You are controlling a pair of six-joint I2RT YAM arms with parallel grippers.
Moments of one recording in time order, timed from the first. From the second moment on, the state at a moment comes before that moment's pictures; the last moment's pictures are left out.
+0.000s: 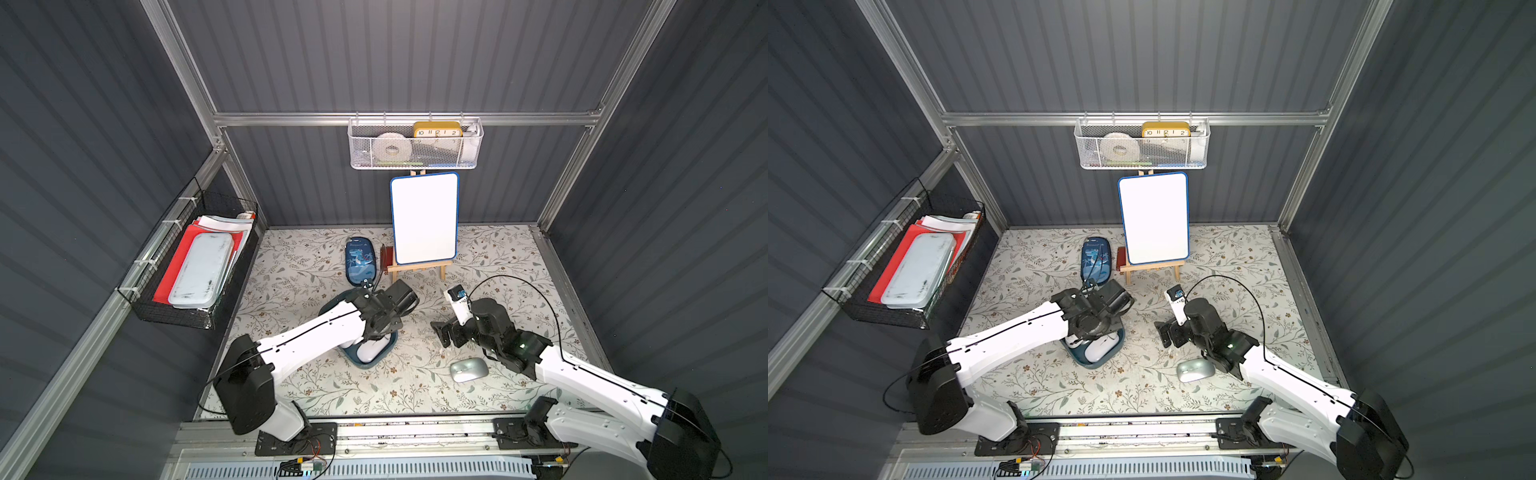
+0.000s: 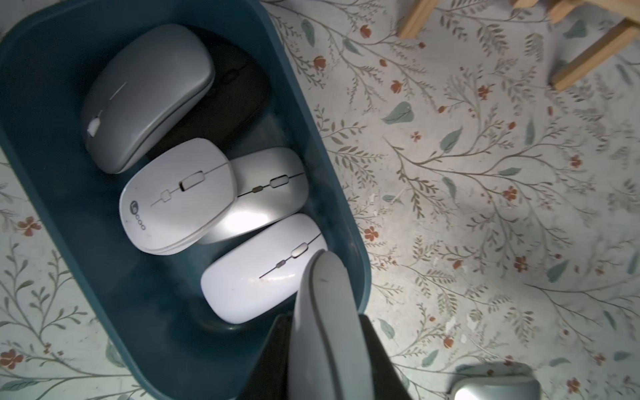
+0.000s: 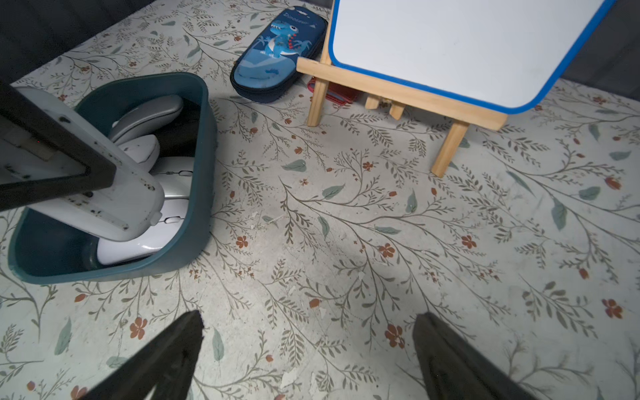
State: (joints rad) left arm -0.91 1.58 1.26 -0.97 -0.31 -1.13; right arm 0.71 1.05 0.60 -0.15 0.10 0.10
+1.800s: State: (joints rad) left arm -0.88 1.78 1.22 -1.23 -0.40 -1.18; right arm 0.69 1.19 0.64 -0.26 0.16 0.11
